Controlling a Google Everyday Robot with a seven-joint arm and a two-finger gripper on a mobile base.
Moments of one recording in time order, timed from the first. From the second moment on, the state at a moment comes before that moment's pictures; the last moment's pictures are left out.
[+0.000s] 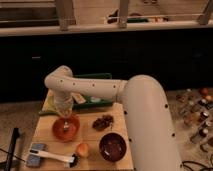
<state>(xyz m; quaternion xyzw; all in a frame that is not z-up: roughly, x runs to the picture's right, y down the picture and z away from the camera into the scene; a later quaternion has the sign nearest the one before) -0.218 0.146 0.789 -0.23 -0.34 -0.68 0.61</state>
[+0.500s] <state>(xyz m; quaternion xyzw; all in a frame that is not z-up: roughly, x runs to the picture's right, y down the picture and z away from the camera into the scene) -0.221 0.145 0.787 -0.23 -0.34 -0.68 0.61</state>
